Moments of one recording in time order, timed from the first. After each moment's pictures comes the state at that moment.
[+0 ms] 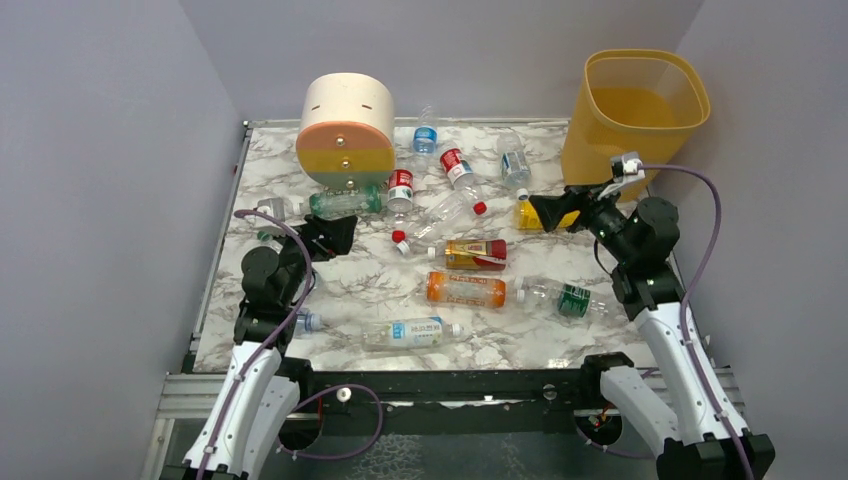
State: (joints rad) left arm -0.13 0.59 0.40 0.21 0.20 -0.58; right arm 0.10 0.78 0.70 0.08 -0.40 0.27
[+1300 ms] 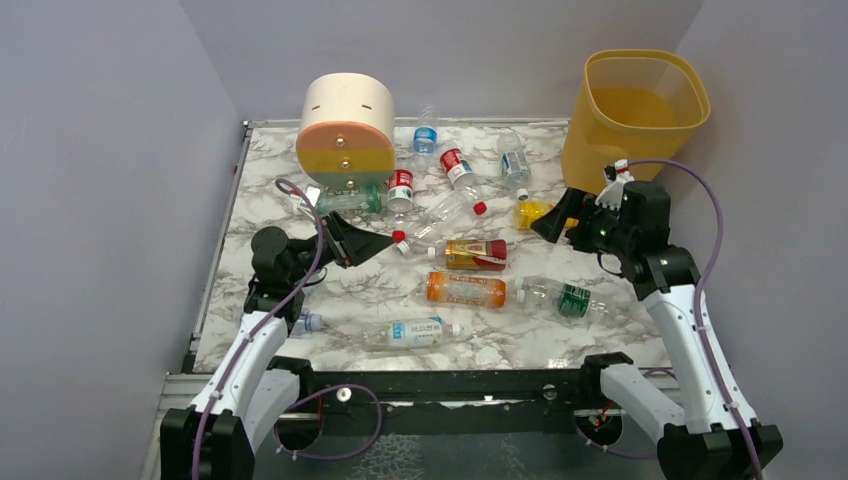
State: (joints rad) left arm -0.13 0.85 0.43 0.42 0.85 -0.98; right arm 0.10 0.91 0.95 -0.61 -0.32 0.44
